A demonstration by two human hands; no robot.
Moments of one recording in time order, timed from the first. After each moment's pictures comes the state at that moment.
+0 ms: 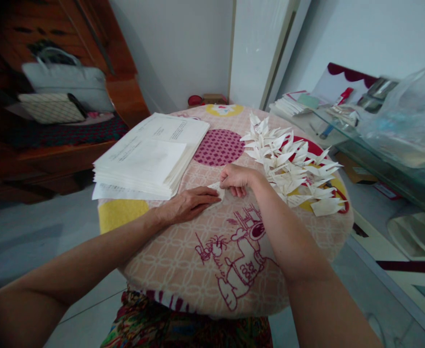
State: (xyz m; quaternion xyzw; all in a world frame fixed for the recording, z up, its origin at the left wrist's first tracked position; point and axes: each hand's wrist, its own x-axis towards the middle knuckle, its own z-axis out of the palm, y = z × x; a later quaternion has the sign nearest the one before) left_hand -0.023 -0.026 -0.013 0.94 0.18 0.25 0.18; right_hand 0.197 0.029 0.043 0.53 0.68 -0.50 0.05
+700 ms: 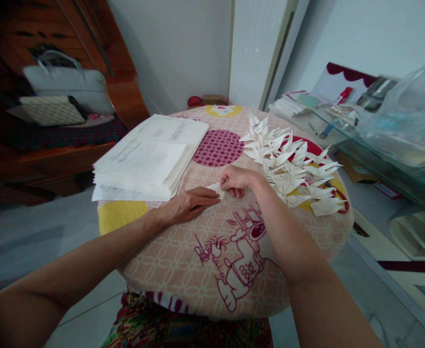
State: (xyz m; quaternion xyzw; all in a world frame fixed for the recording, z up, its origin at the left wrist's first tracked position) left_hand -0.024 -0.023 -0.015 0.94 0.16 0.26 0.18; right_hand 0.205 0.031 0.034 0.50 0.70 -0.51 0.02
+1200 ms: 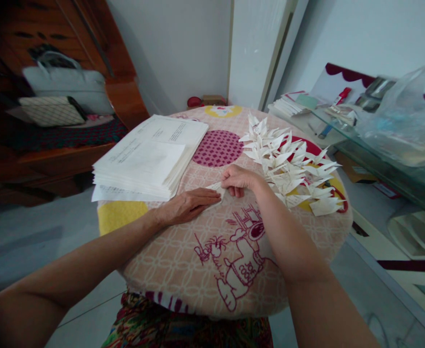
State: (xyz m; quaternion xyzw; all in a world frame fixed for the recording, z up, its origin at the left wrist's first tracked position) left_hand -0.024 -0.022 -0.017 0.94 0.15 0.25 0.18; right_hand 0.207 0.028 0.031 0.53 0.66 -0.53 -0.04
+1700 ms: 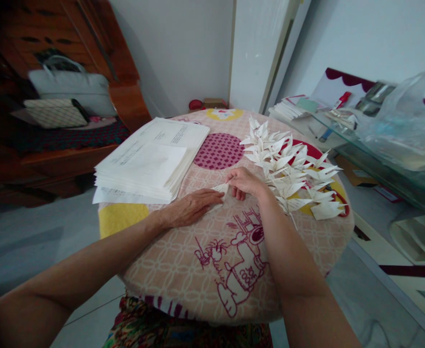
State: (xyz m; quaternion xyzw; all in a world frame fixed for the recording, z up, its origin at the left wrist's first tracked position) left_hand -0.021 -0.020 -0.019 0.95 0.17 0.21 0.17; right_hand 0.217 0.015 0.024 0.57 0.63 -0.50 -0.16
